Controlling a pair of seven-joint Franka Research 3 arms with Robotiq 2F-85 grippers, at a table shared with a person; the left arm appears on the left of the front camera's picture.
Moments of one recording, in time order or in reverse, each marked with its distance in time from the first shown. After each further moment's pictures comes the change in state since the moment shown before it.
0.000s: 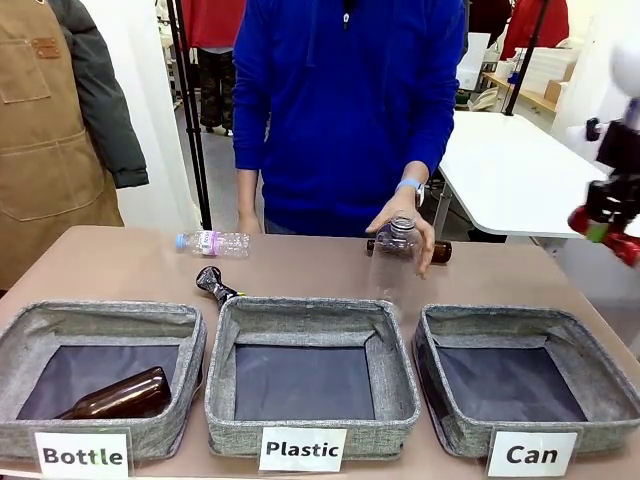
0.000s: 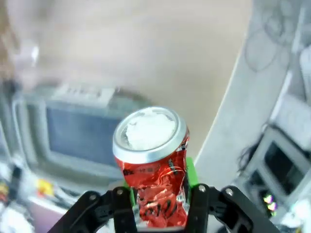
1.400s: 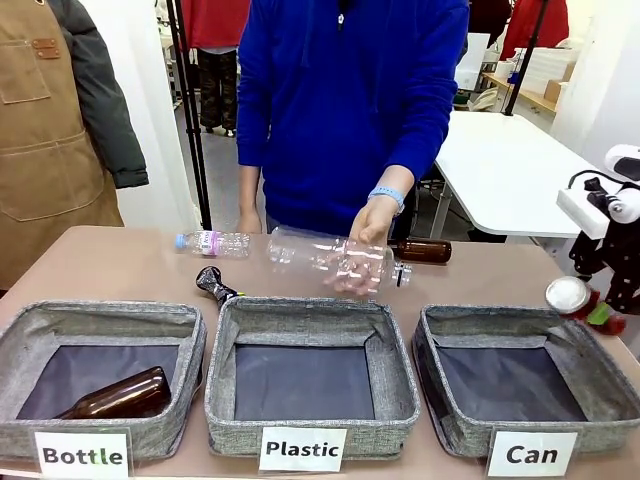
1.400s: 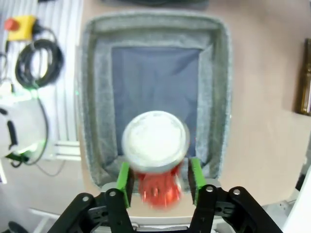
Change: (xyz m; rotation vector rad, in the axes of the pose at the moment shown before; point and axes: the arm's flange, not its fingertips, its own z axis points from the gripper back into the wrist) left arm 0.000 0.000 0.000 0.000 0.000 0.000; right arm -0.106 0.105 -0.044 0.052 -0.220 1.313
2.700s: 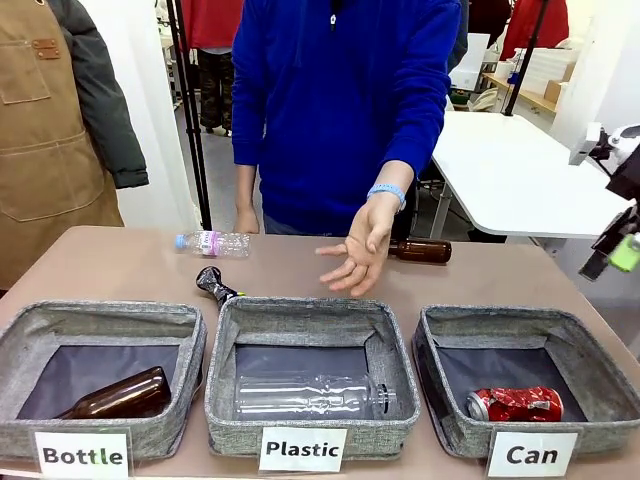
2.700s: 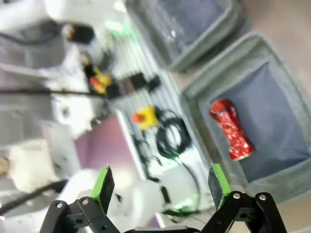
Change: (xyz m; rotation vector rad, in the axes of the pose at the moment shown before) left arm 0.000 0.000 0.000 0.000 0.000 0.000; right arm -0.027 -0.044 0.029 0.665 -0.319 -0.725
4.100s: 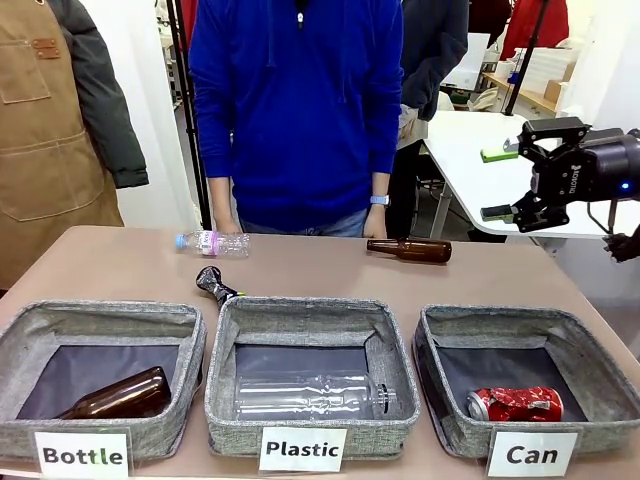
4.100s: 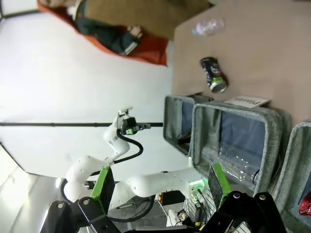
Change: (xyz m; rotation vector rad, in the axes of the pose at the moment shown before) left arm 0.000 0.000 0.000 0.001 0.000 0.000; right arm 0.049 0.024 -0.044 0.277 -0.766 -0.579
